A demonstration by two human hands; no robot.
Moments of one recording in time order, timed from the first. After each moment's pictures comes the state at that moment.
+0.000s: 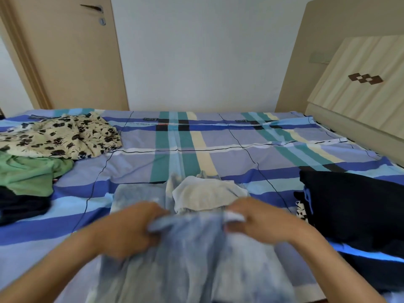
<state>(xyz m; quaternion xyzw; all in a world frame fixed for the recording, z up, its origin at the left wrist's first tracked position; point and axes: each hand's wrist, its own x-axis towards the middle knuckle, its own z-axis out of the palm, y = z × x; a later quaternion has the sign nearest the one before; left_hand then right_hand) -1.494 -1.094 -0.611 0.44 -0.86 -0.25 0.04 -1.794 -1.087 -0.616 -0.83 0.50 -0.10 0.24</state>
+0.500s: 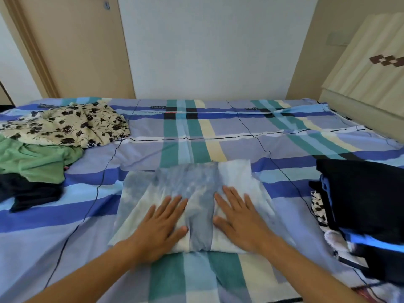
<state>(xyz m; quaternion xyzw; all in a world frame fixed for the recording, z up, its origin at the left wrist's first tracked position) -1.494 -1.127 -0.750 0.50 -0.86 -0.14 0.03 -1.760 -1.119 -0.745 -0.81 0.58 -0.06 0.07</state>
